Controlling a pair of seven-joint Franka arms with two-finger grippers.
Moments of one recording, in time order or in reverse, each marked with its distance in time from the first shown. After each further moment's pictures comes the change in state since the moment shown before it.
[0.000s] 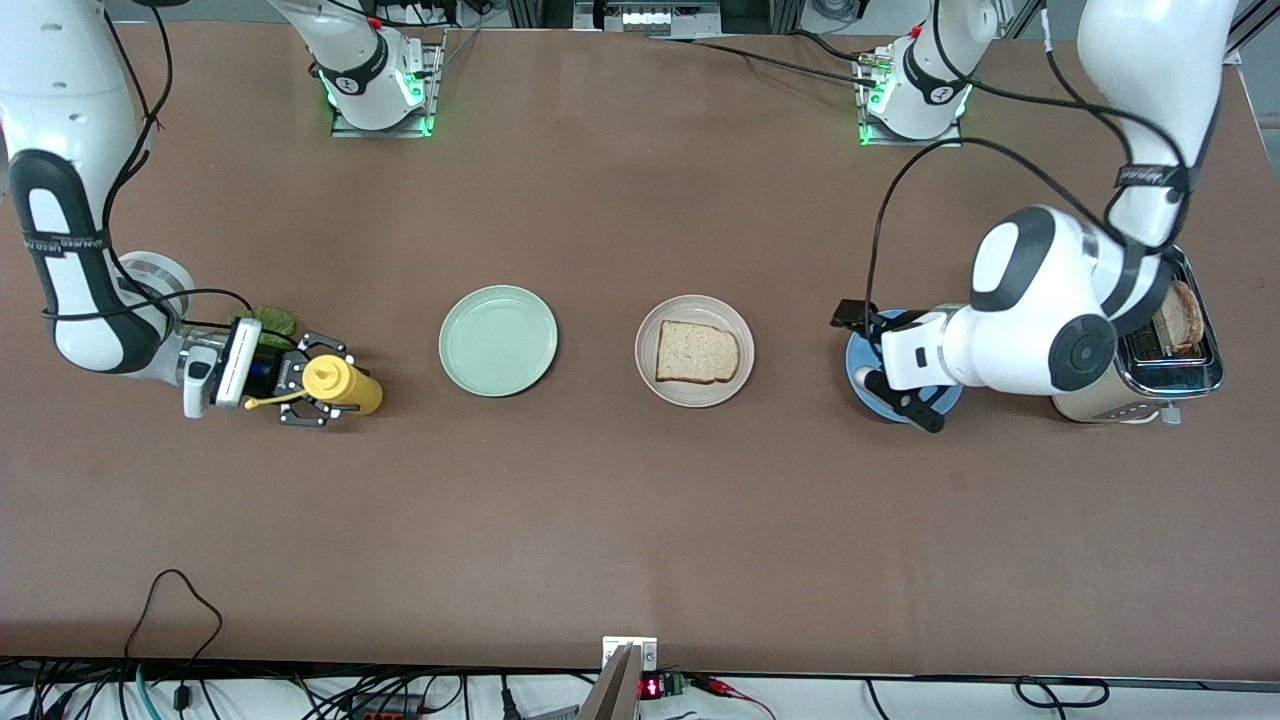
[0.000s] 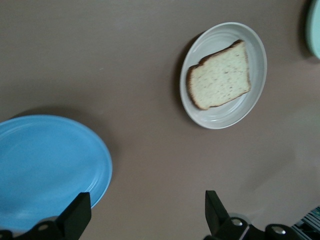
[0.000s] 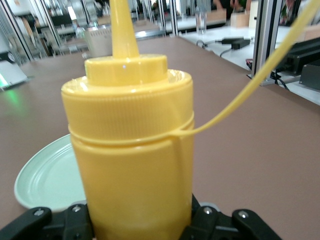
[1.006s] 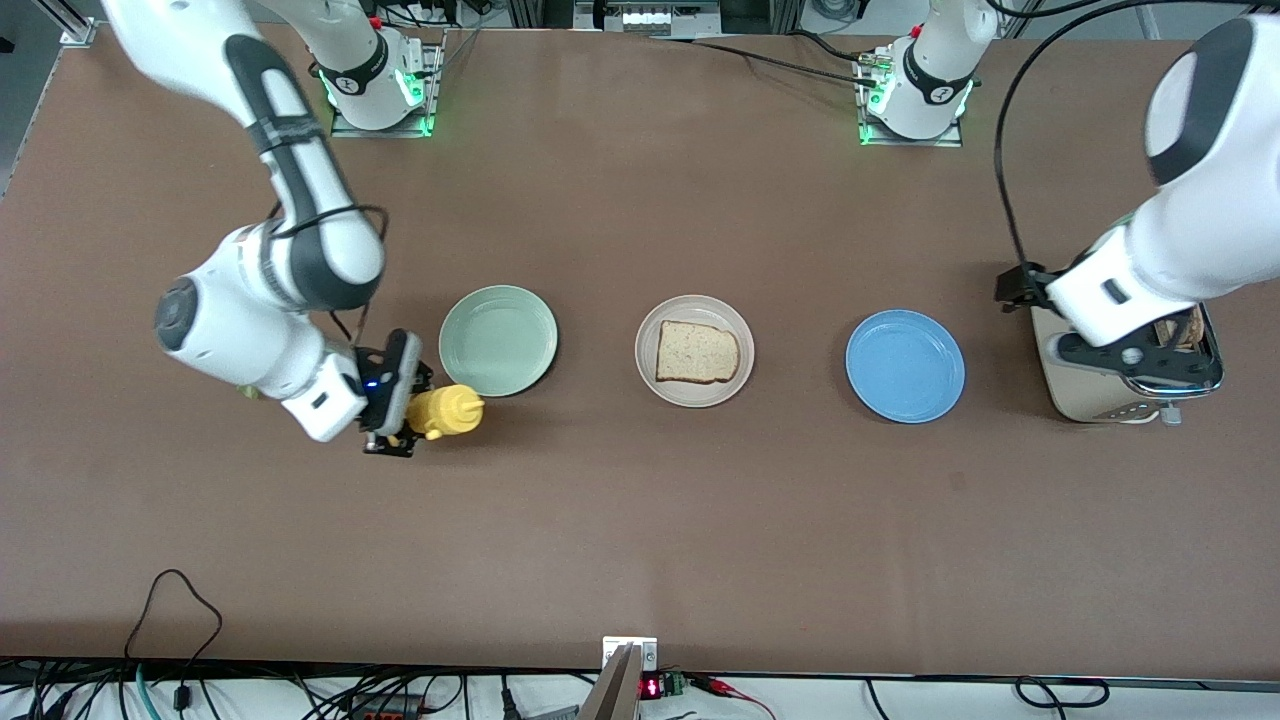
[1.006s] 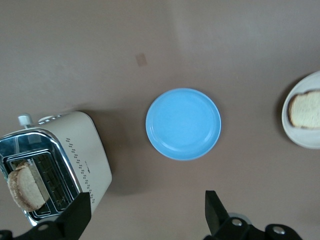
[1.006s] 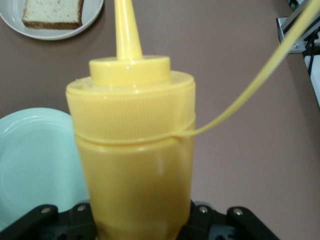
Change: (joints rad) left arm -0.102 -0.206 0.241 0.225 0.236 -0.227 -0.207; right arm 0.458 -0.122 0.001 0.165 -0.825 0.443 0.819
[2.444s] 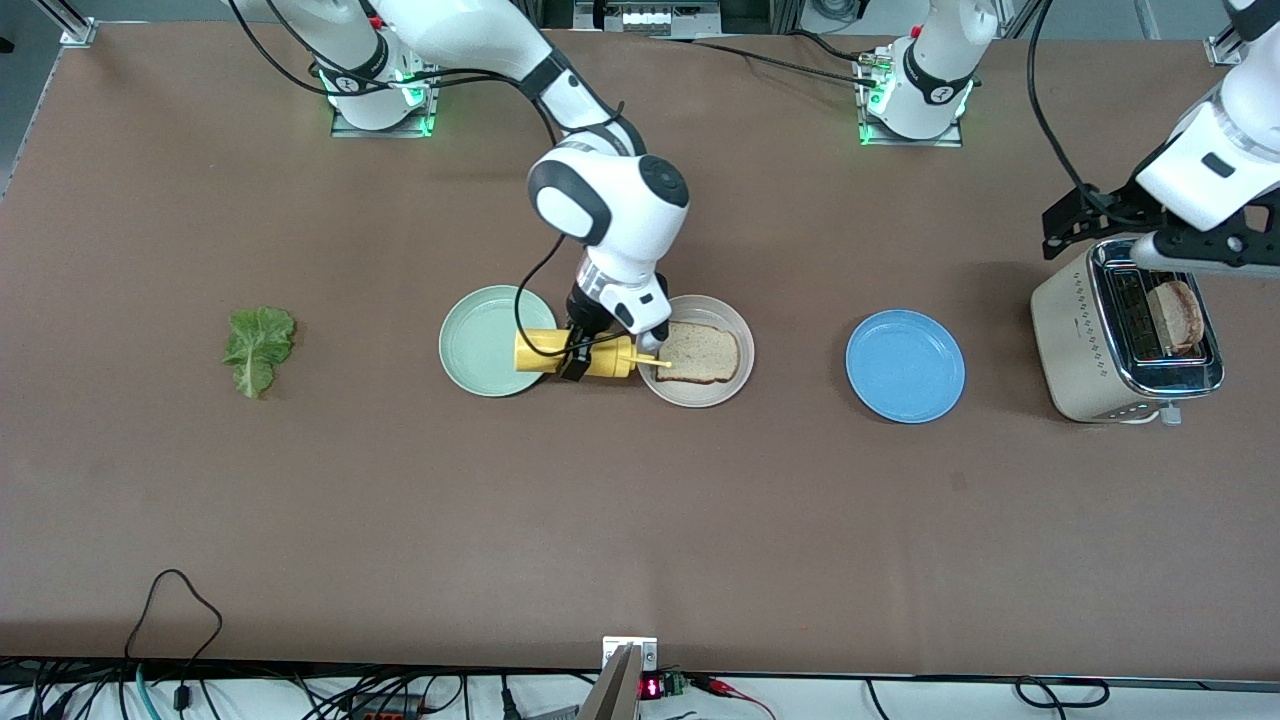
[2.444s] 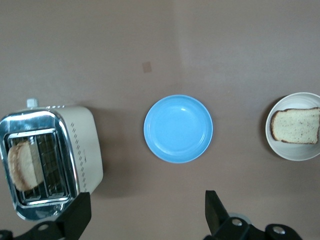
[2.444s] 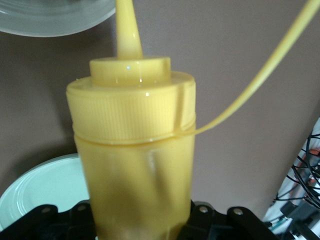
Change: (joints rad) left arm -0.098 -0.311 0.180 -0.315 -0.104 0.137 -0.011; right arm 0.535 0.238 -0.002 0.263 -1.031 -0.374 1.061
